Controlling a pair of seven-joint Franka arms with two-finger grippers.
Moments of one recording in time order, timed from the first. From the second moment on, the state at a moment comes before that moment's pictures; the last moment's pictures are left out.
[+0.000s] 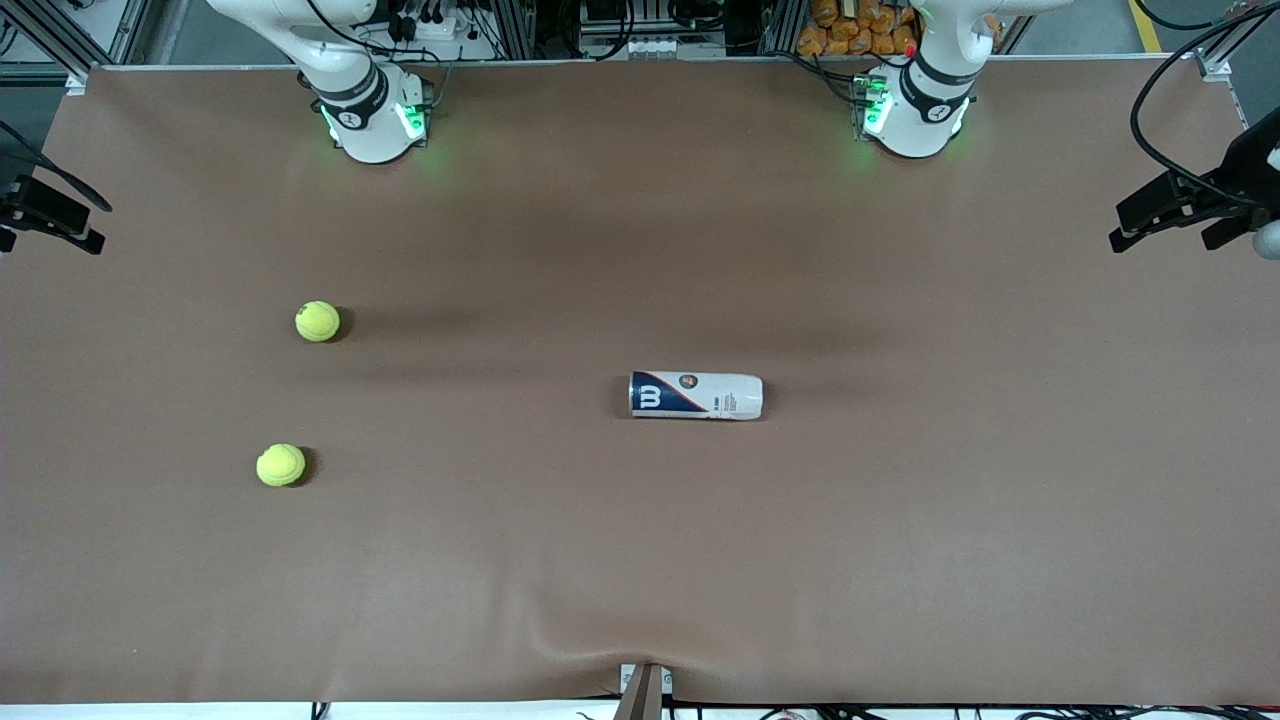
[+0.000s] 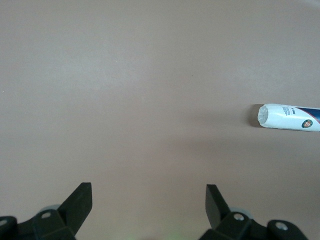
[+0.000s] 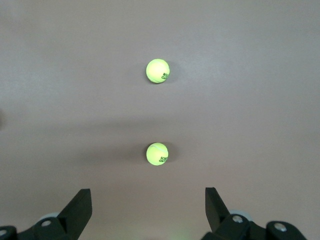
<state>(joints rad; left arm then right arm) -0.03 -0.04 0.00 -1.55 -0.03 1.52 -0.06 -0.06 -0.04 -0.05 -1.57 0.02 1.50 -0.07</state>
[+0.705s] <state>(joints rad) -0.04 -0.02 -0.01 -1.55 -0.03 1.47 -0.06 -0.03 -0.02 -0.06 -1.57 0.02 1.50 -0.04</state>
